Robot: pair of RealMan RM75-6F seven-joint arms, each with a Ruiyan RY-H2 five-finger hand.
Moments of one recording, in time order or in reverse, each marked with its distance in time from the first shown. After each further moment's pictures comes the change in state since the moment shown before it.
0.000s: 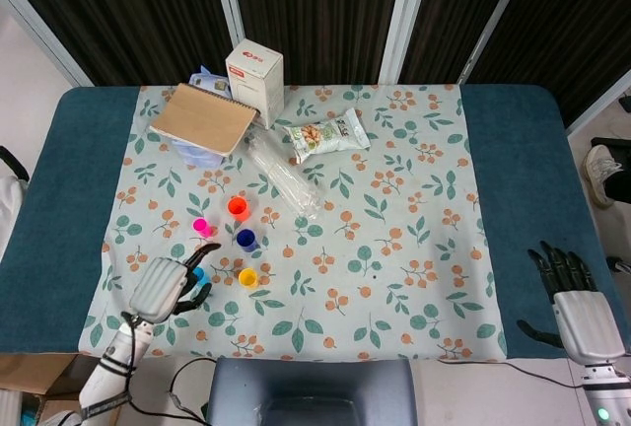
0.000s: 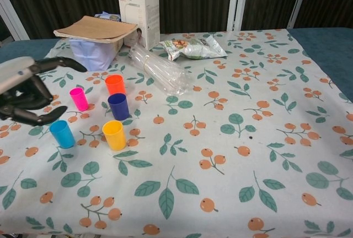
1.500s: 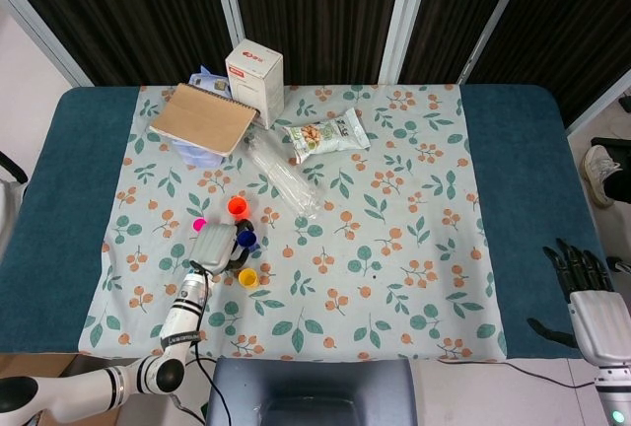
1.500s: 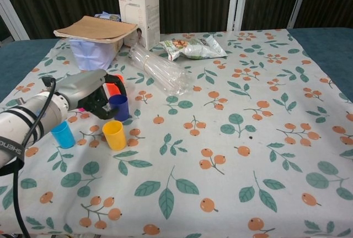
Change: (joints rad) left arm -0.293 -0.298 -0.141 0.292 -0.516 -0.183 0.307; right arm -0.016 0.028 0.005 0.010 -0.002 0.033 0.067
